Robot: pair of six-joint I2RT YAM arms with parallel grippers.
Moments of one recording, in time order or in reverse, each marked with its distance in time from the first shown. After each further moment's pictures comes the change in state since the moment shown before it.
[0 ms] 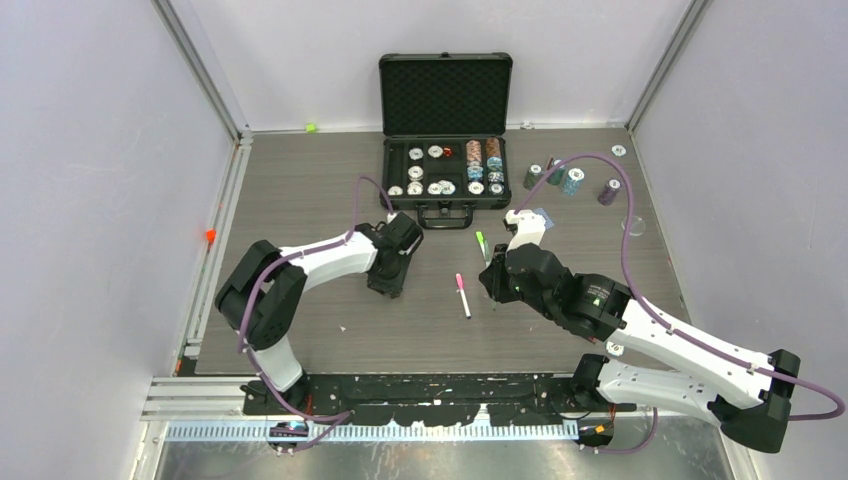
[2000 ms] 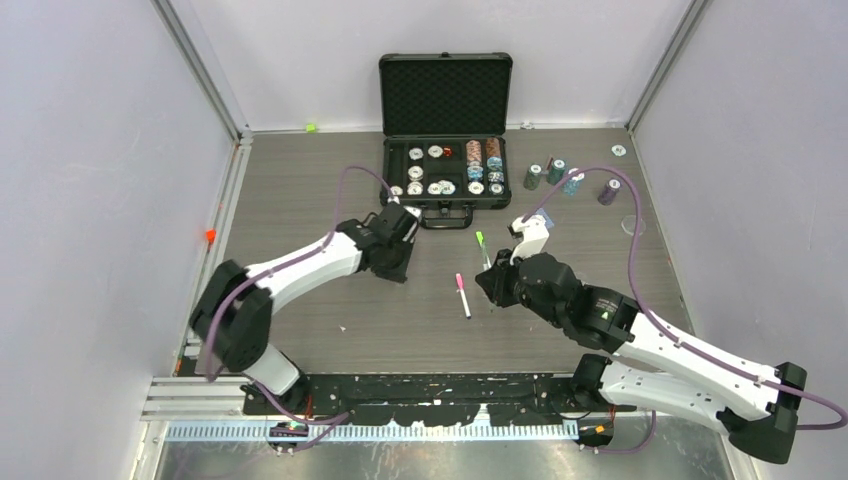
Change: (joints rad) left arm -0.006 -0.102 0.024 0.024 0.070 0.023; right arm 0.000 -0.092 -0.110 0.141 -0.042 -0.043
